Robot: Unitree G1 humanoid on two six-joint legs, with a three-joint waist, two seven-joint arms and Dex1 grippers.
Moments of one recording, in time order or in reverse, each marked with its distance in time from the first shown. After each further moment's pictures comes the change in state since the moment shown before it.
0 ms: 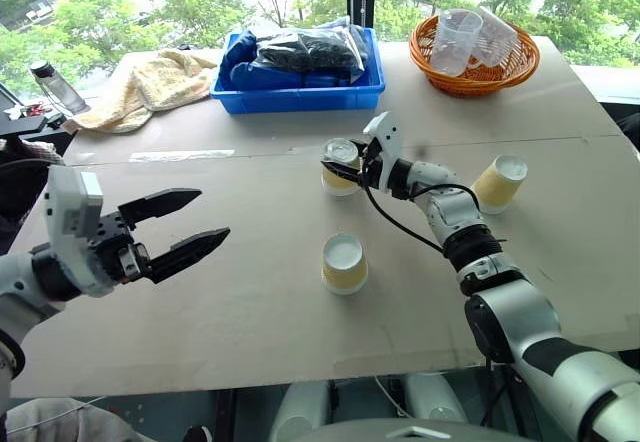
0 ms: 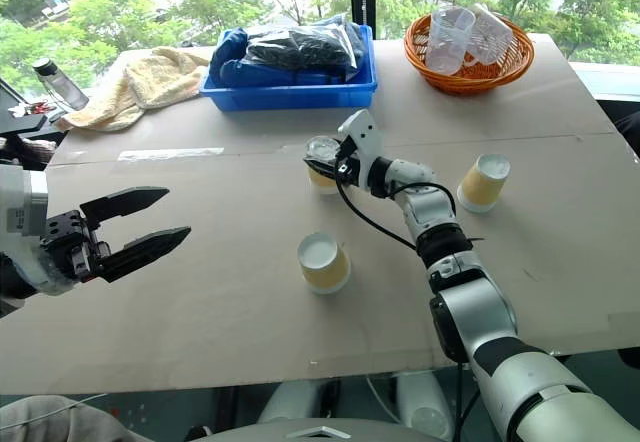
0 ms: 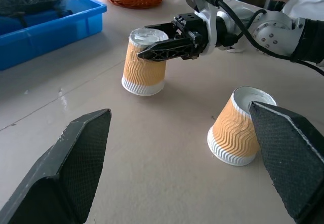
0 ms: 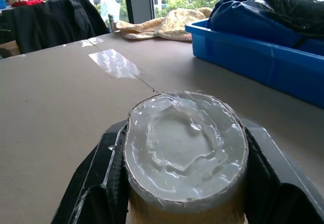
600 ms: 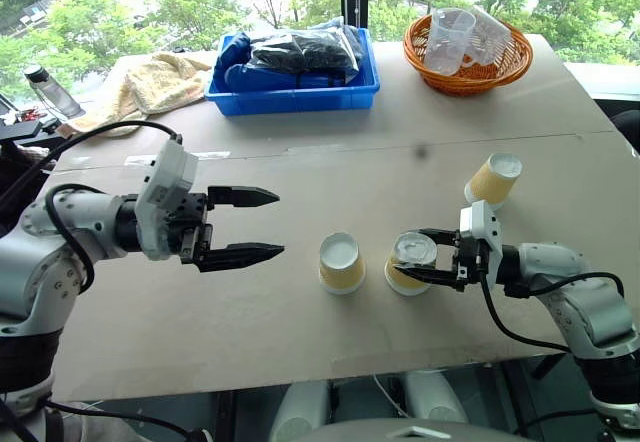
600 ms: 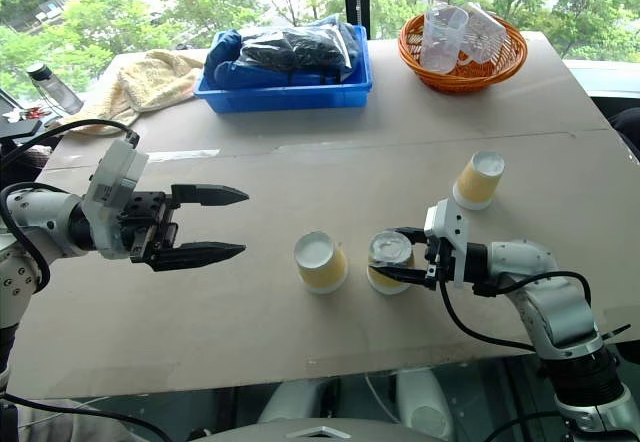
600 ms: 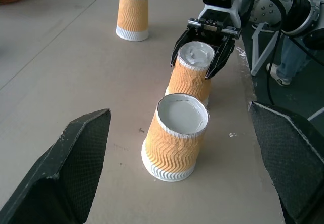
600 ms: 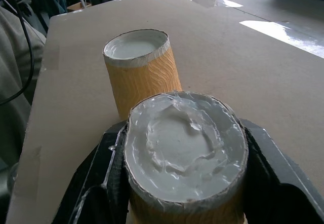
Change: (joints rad) left arm -0.386 0.109 -0.423 0.164 0.085 -0.027 -0.280; right arm 0.681 -0.464 0.005 -0.970 0.258 0.389 0.185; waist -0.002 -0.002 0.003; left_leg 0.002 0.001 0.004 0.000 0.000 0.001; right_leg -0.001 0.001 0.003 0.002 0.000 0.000
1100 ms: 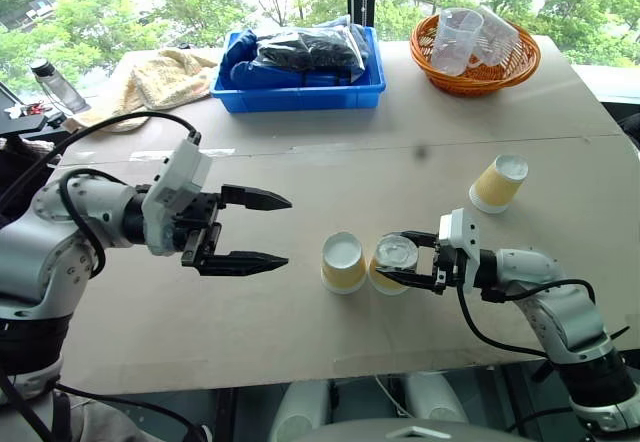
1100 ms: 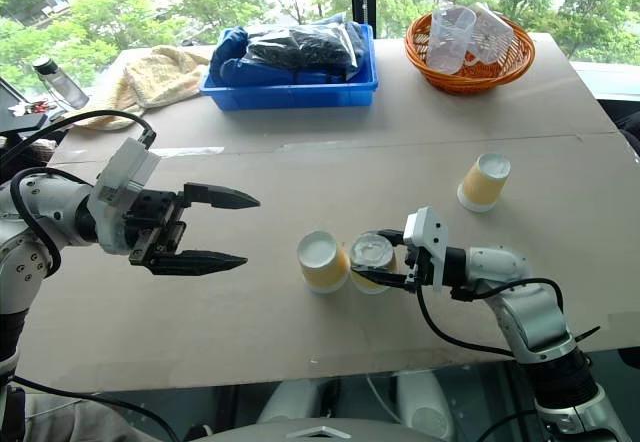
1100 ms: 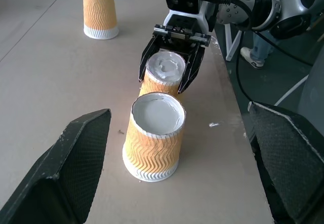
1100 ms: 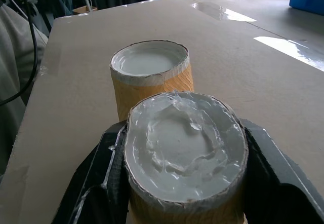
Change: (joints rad) left arm -0.063 0.005 -0.049 0.002 0.038 -0.010 -0.096; right arm -0.002 0.065 0.071 0.033 -0.057 -0.106 -0.036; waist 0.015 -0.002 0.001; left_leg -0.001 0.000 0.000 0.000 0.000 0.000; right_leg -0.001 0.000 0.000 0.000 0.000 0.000
